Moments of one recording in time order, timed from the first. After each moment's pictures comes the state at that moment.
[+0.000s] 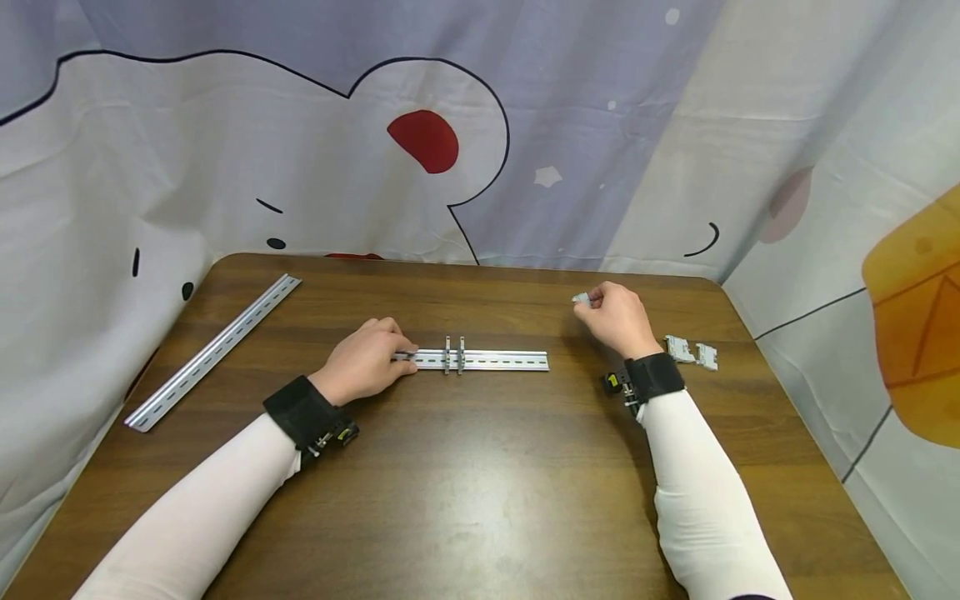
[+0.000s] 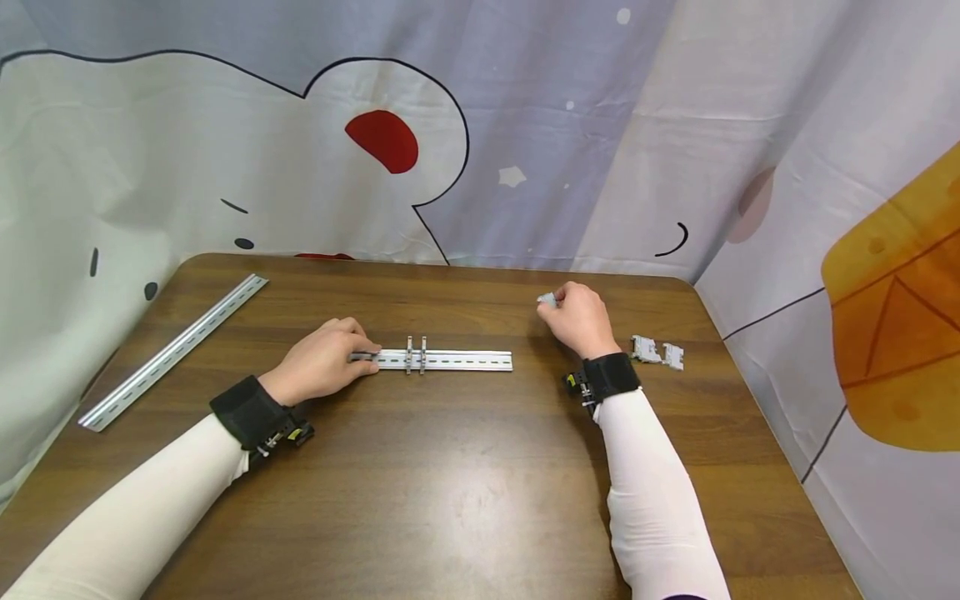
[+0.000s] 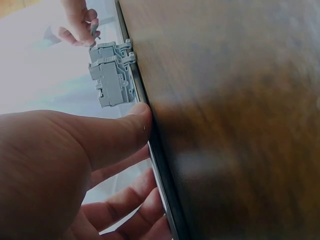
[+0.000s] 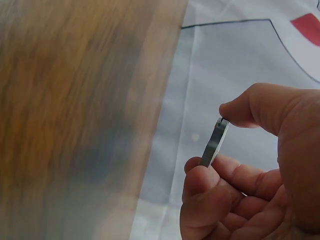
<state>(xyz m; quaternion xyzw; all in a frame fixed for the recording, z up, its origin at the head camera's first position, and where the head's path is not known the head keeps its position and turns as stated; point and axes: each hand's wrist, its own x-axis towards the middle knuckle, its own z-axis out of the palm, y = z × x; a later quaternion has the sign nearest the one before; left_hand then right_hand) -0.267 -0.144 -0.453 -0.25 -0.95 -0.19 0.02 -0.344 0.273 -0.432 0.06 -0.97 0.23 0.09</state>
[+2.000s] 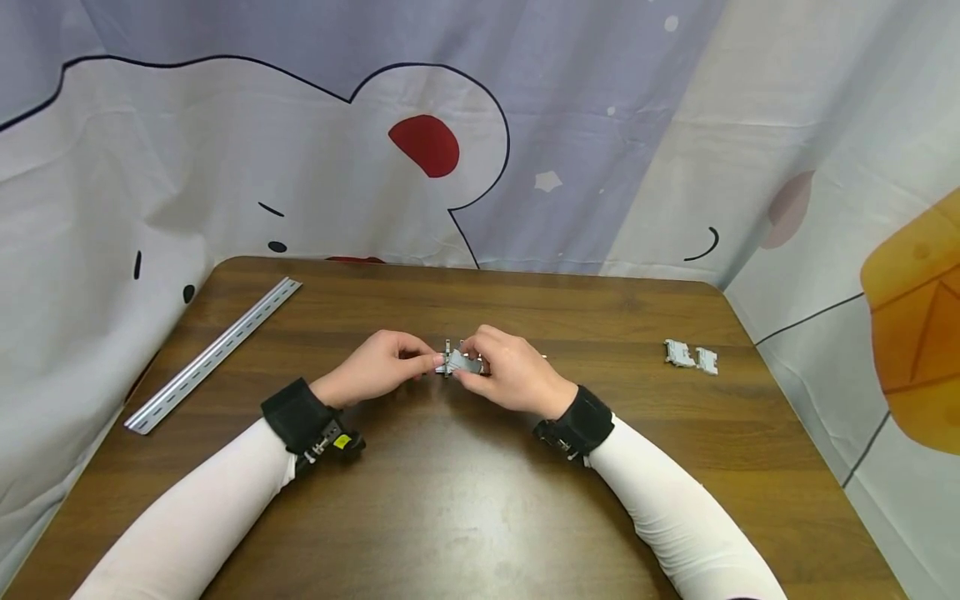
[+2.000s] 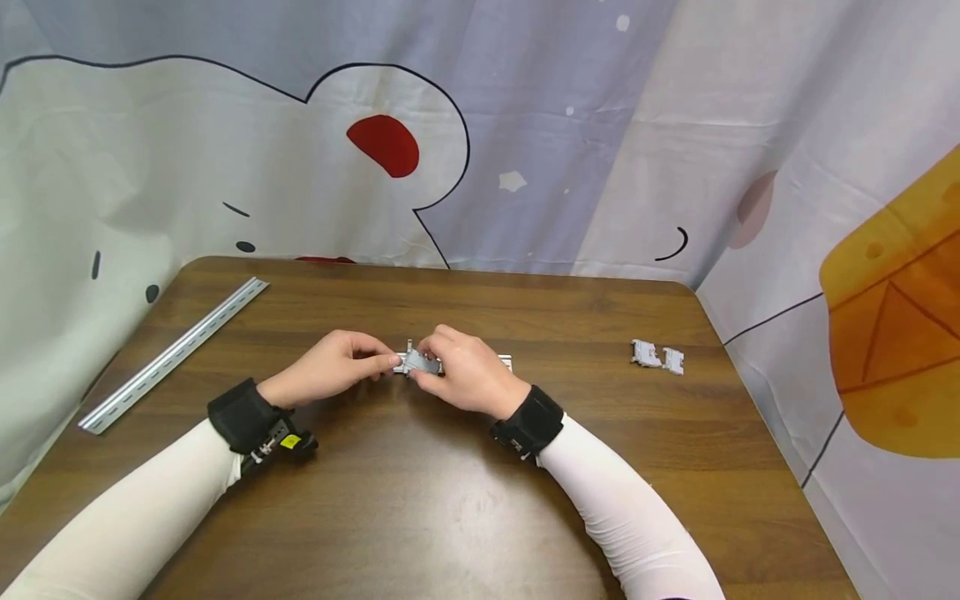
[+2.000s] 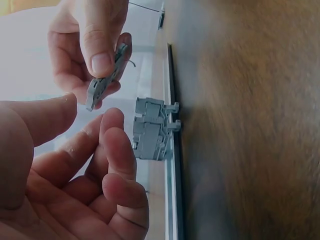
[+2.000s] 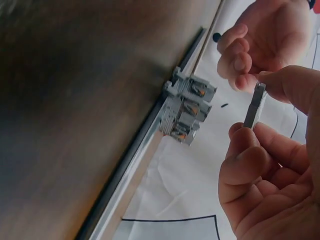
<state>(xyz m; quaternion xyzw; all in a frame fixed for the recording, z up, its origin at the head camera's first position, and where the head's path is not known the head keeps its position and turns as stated) -0.259 -0.127 -0.437 -0.24 -0.85 -0.45 -0.10 -0.267 0.129 -0.436 0.44 -0.86 0.23 0.12</state>
